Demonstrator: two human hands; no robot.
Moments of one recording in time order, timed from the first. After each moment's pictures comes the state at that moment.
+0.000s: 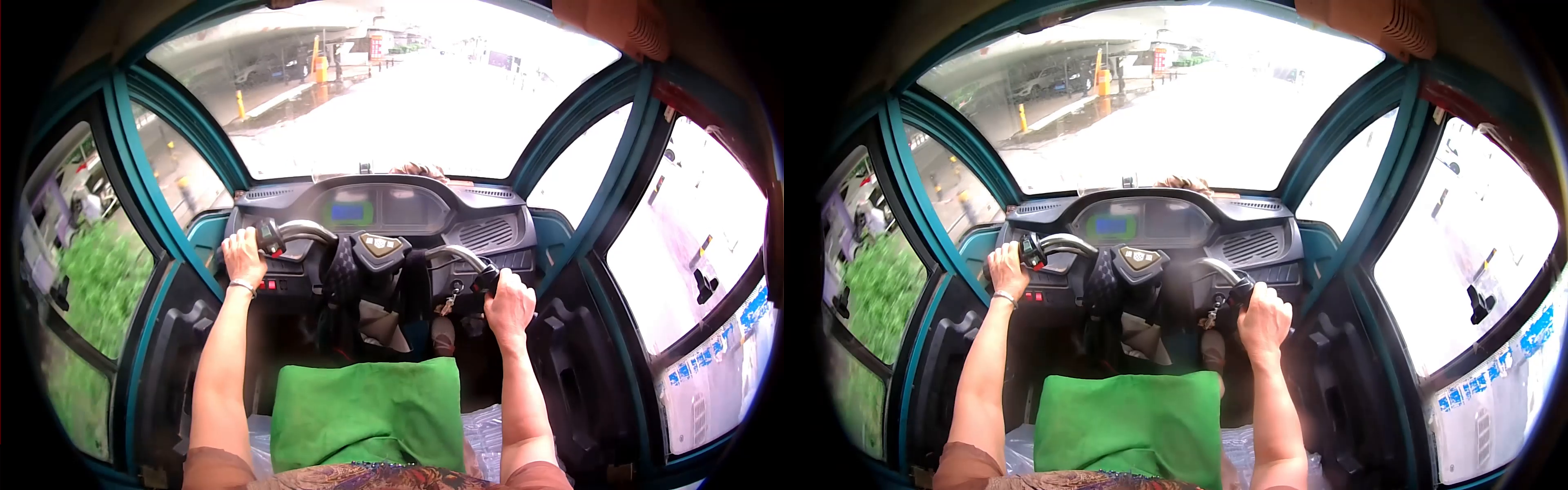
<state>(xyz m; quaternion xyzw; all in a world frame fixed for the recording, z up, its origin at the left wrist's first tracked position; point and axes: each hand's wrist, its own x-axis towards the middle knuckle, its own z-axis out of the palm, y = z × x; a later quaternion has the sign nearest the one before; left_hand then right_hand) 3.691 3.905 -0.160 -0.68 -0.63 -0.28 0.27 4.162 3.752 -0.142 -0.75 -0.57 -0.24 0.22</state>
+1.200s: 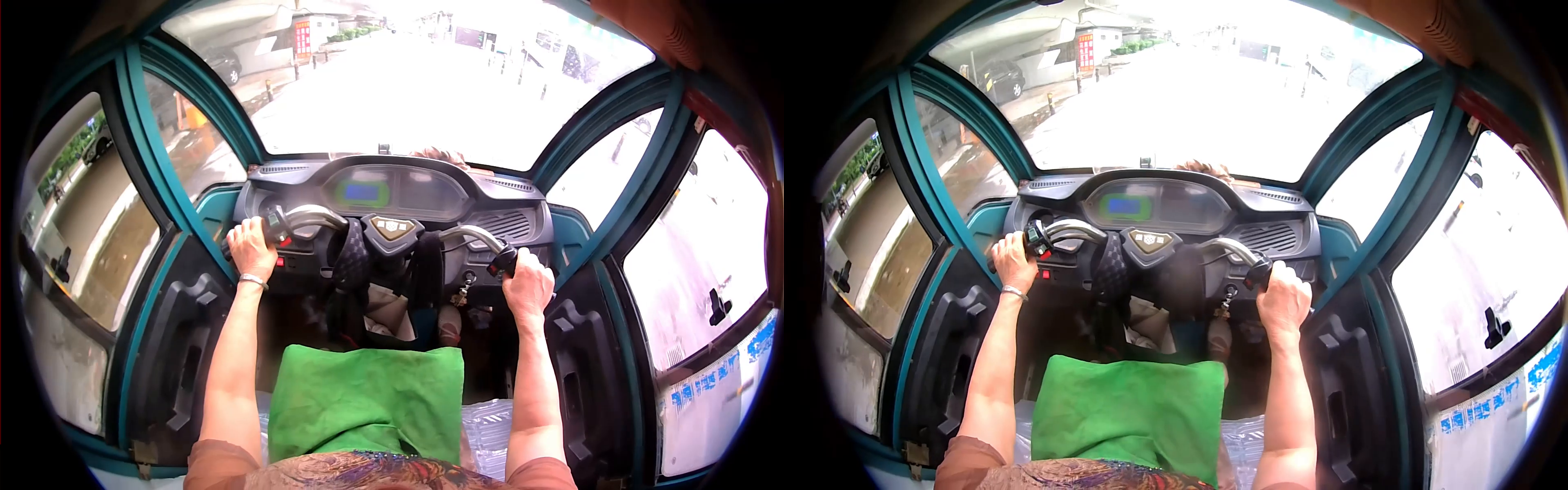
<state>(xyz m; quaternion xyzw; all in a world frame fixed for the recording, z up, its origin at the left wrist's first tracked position) 3.699 3.876 -0.176 -0.62 -0.66 -0.33 0.27 4.176 3.778 -0.129 -0.73 -0.60 -0.23 0.22</state>
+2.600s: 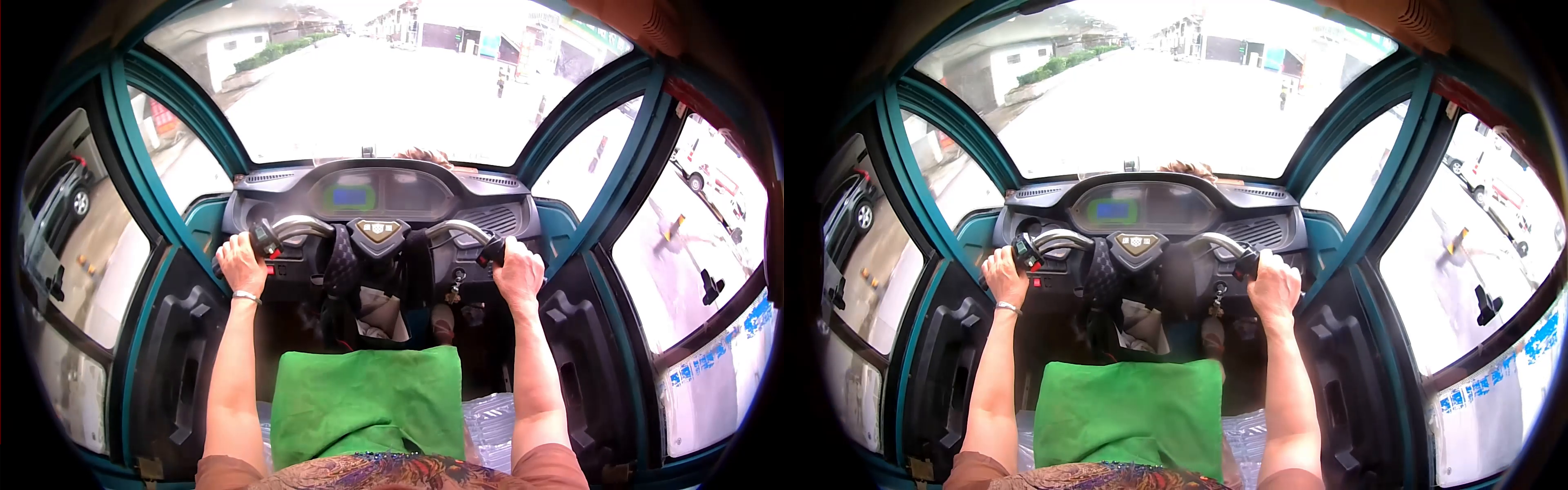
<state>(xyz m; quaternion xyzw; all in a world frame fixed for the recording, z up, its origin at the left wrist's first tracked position) 3.706 3.862 -0.178 -0.61 -0.66 -0.32 0.28 4.186 3.785 -0.126 -0.71 -0.62 -0.24 0.23</state>
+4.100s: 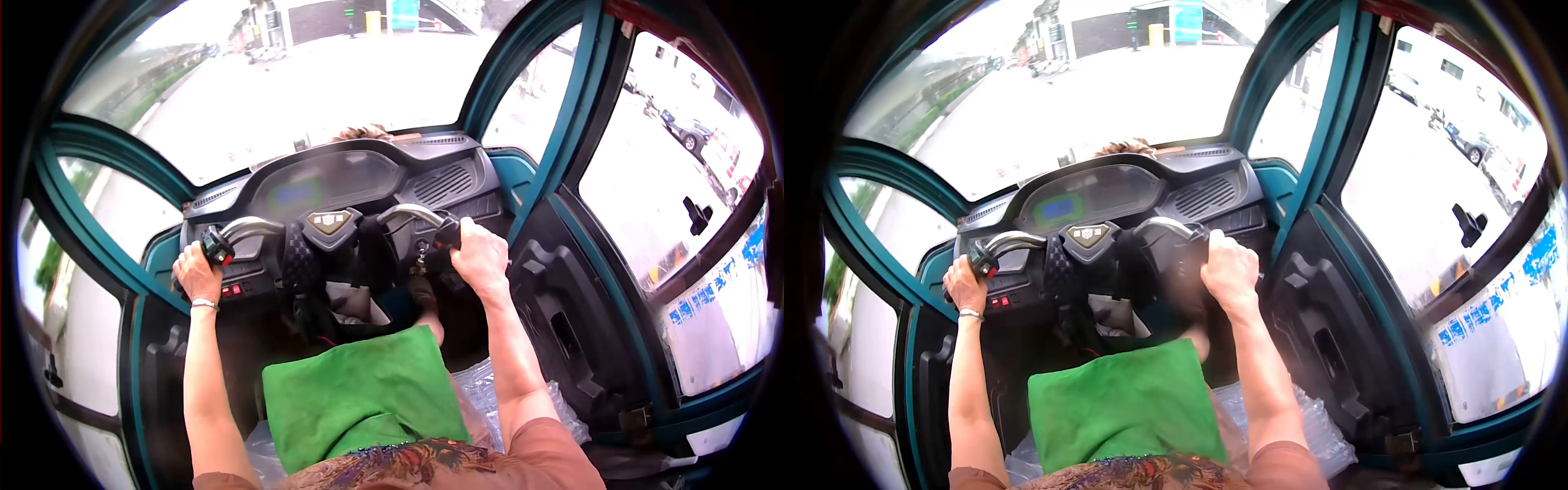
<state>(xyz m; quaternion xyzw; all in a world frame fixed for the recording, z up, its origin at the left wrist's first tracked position) 3.689 3.905 -0.169 -0.66 -0.63 -0.27 0.32 4.174 3.758 -0.136 -0.76 -0.59 -0.13 0.23</state>
